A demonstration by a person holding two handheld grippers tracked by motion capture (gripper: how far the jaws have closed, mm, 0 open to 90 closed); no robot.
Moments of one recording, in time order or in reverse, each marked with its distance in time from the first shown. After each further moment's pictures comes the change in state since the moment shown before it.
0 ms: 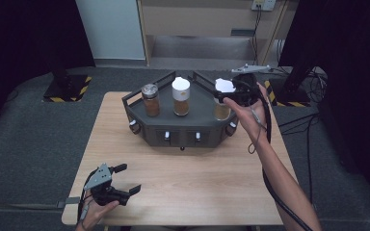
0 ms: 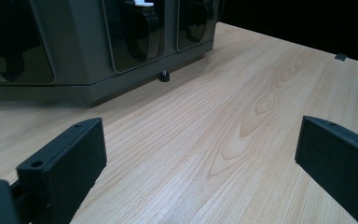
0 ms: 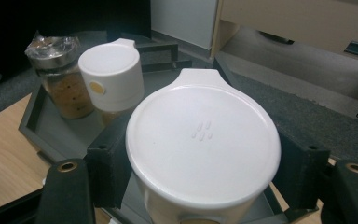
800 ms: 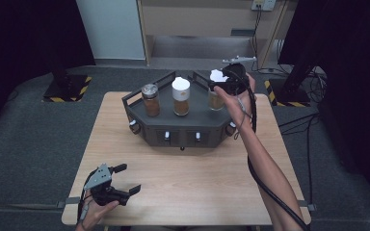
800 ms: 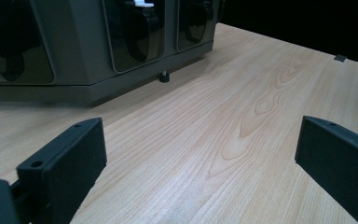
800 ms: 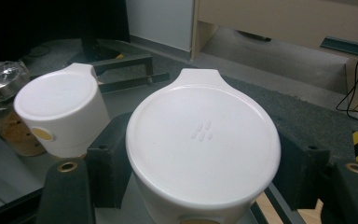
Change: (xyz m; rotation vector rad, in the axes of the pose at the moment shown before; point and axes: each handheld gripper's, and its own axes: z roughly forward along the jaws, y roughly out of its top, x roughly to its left) left arm 0.000 -0.001 0.000 -0.002 -0.001 -0.006; right arm 0.006 0.012 0.047 -0.003 -0.092 0.050
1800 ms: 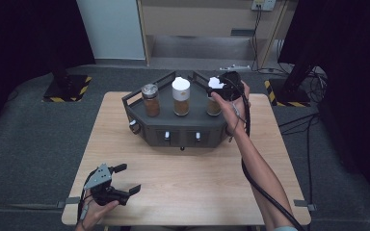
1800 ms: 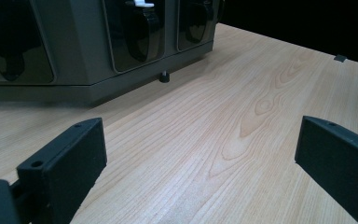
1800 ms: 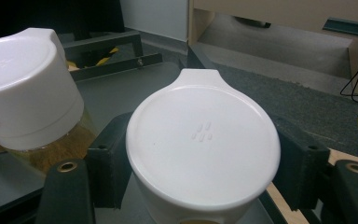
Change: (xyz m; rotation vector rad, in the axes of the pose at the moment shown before) left arm 0.000 0.000 0.000 -0.001 0.000 0.002; right arm -0.003 -0.022 0.030 0.025 -0.010 0.038
